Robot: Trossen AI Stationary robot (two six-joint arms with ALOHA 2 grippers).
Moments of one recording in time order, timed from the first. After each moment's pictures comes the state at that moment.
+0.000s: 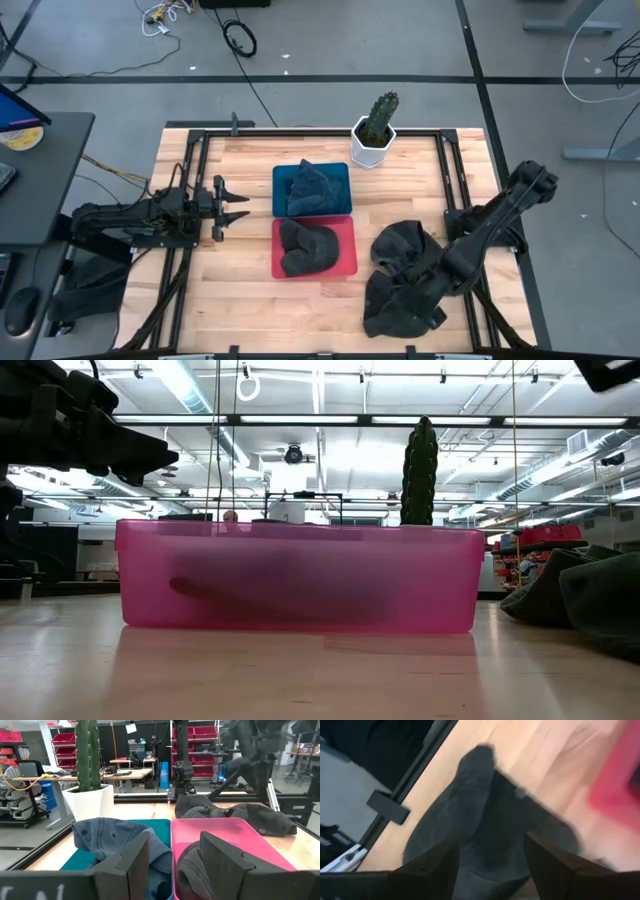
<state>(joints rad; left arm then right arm) 0.03 0.01 0.02 0.01 -0.08 0.03 0.76 1.49 1.11 -0.74 0.03 0.16</state>
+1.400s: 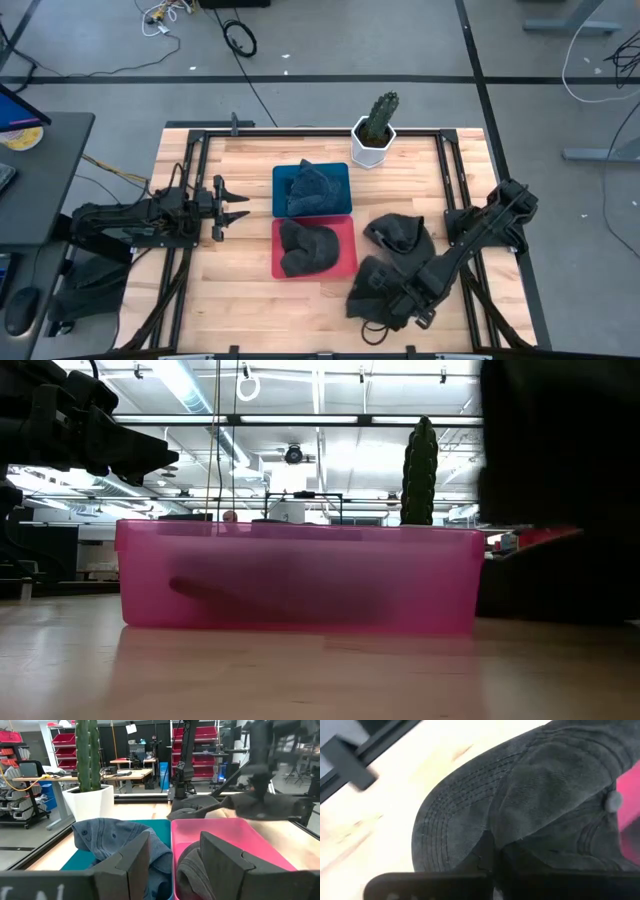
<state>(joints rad) 0.03 0.01 0.02 0.01 -0.08 0.03 0.71 1.74 1.34 -0.93 0.02 -0.21</state>
